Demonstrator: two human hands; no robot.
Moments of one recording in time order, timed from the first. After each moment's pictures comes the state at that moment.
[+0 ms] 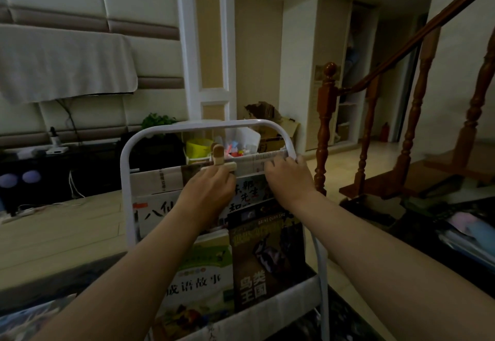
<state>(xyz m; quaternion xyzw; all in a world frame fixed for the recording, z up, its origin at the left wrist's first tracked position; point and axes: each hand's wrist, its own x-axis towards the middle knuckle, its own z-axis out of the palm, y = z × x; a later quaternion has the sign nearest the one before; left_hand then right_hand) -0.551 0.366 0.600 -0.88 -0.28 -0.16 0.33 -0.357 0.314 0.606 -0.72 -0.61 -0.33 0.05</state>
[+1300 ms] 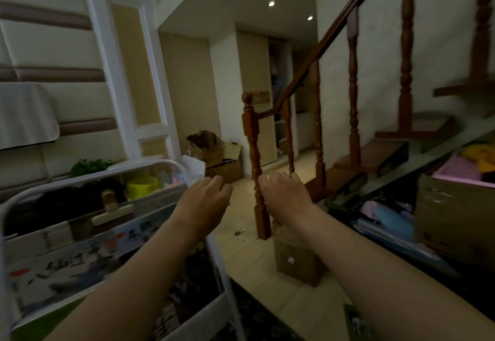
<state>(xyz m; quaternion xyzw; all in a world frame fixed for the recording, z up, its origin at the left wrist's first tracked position) -0.388 0.238 0.655 -0.92 -0.20 -0.20 0.28 -0.217 0.137 0.635 -0.77 -0.56 -0.29 0.11</state>
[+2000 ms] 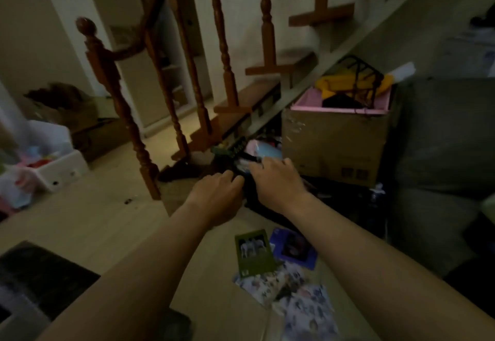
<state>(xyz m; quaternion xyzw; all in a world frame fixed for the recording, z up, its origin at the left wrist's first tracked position) -0.097 0.067 0.502 -0.99 -0.01 -0.08 0.15 -0.013 -0.069 0.494 -0.90 -0.40 -0.16 0.05</state>
